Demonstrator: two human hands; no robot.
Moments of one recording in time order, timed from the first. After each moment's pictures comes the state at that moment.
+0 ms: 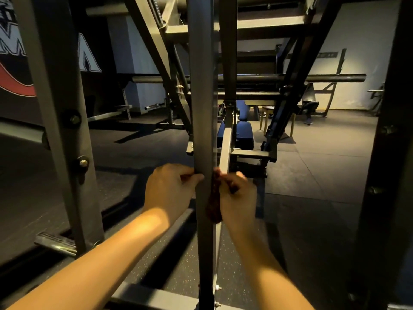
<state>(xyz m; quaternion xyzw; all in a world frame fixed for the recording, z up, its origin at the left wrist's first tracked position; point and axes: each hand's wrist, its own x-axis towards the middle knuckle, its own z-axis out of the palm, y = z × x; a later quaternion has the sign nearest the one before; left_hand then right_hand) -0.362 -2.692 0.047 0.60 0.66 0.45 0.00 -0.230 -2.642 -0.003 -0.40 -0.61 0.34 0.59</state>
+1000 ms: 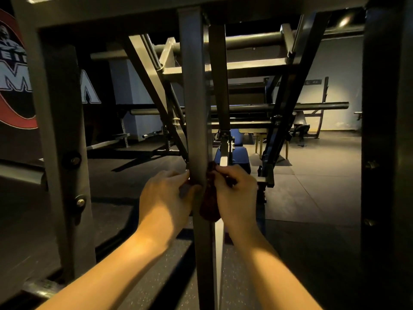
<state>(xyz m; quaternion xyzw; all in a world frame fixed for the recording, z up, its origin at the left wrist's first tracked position) -0.366 -2.691 0.098 0.65 0.63 0.42 -0.12 -0.232 -2.631 0.079 -0.32 -0.63 0.27 0.65</state>
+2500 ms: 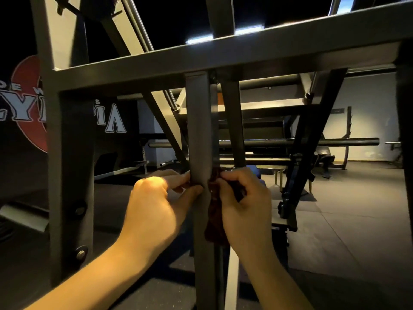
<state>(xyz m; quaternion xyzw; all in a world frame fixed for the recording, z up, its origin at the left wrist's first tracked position) -0.375 -2.679 0.195 0.65 0.49 0.57 -0.10 -0.235 -2.602 0.170 -0.20 -0.67 0.18 0.69</state>
